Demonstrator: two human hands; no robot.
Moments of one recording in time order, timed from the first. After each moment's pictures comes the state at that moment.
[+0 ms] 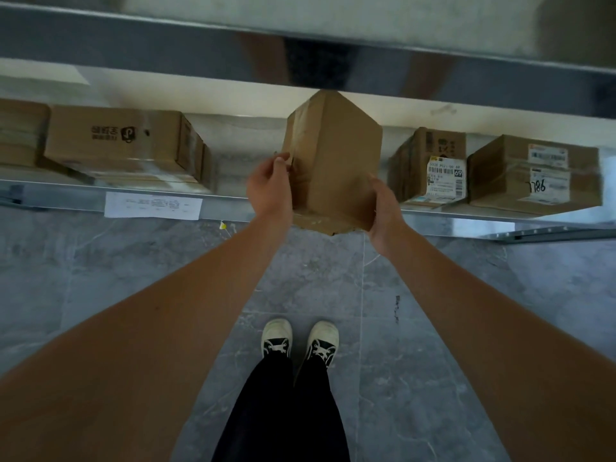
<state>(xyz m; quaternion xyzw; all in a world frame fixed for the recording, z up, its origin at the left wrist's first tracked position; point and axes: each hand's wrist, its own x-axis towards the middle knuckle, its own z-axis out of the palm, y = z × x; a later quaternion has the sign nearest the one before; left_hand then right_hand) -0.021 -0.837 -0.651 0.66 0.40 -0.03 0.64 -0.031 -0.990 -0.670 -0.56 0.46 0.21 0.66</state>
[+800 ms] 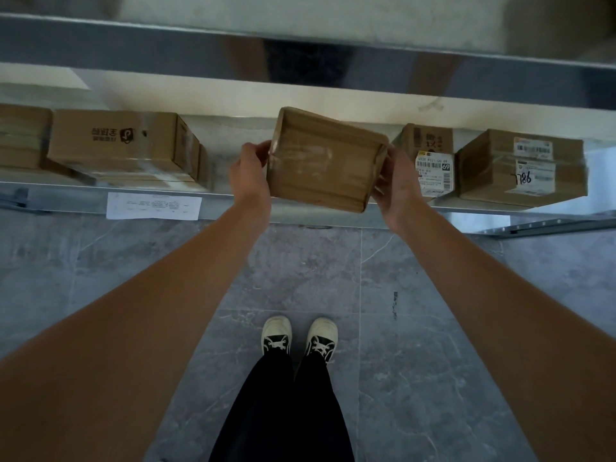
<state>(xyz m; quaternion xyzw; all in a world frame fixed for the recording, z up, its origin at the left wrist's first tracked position) -0.021 -0.829 -0.610 0.61 0.42 -0.06 0.67 -0.018 -1.015 -0.625 -0.57 0.37 0.14 0.72</state>
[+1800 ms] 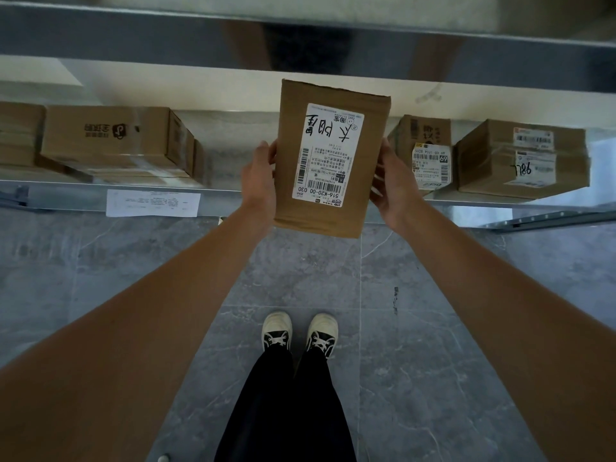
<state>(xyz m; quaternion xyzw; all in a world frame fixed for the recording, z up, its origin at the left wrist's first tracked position) -0.036 -0.845 -0.612 0.62 0.36 -0.13 0.68 -0.025 -1.025 -0.634 -0.59 0.37 0.18 0.69</state>
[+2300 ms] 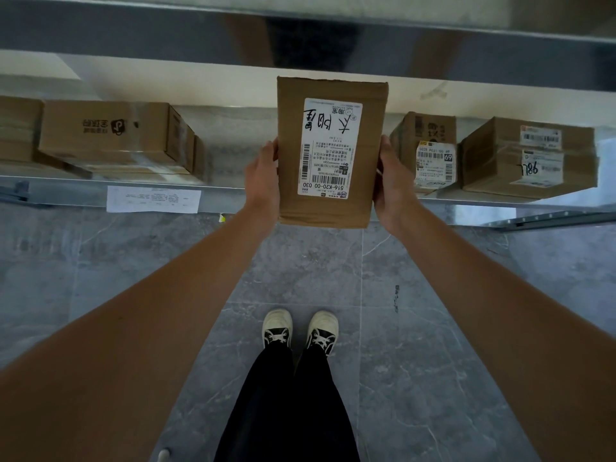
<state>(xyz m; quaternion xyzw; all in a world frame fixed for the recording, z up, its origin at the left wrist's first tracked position) -0.031 -0.848 -0.627 0.63 0.37 -0.12 0.67 -0.027 -1.014 -0.638 -0.59 0.36 0.16 0.70</state>
